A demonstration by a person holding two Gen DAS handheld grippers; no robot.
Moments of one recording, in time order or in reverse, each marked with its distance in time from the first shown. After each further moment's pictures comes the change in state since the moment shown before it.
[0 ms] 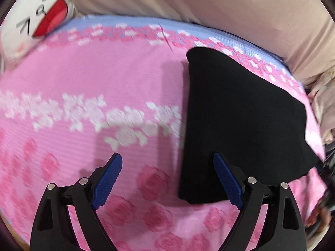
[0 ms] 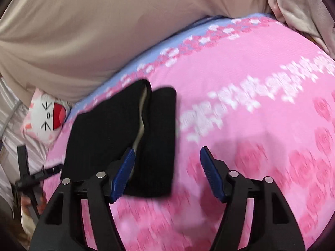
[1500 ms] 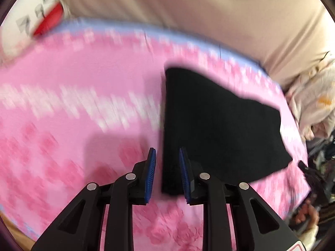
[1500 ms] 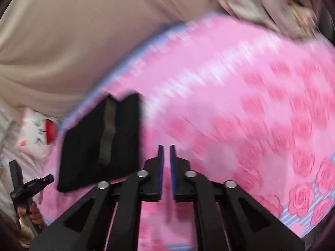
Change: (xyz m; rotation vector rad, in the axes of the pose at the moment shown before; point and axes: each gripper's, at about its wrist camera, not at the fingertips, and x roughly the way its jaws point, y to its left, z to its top) left arm -0.068 -0.013 -0.011 0.031 -0.111 -0.080; right arm -0.066 -0.017 -0.013 0.045 -0.119 -0.017
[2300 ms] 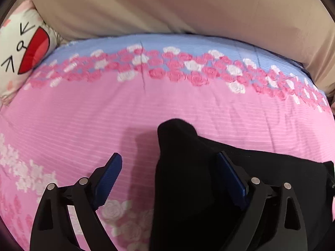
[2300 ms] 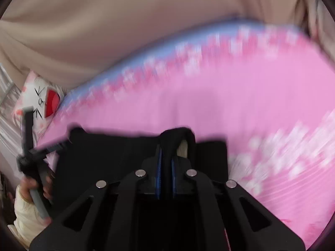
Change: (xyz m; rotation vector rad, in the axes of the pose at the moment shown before) left arm 0.158 -0.040 0.092 0.033 0.046 0.239; right arm 0.154 0.054 0.059 -0.121 0.142 0.056
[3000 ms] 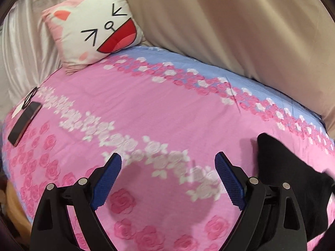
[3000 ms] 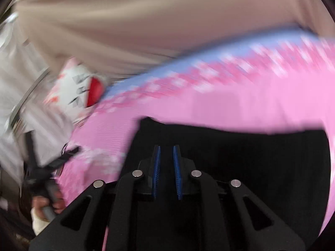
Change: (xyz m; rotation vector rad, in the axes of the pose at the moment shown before) left arm -0.123 0.150 -0.065 -0.265 -0.168 0.153; right arm 0.016 0.170 -0.008 -0.207 0.042 0.244
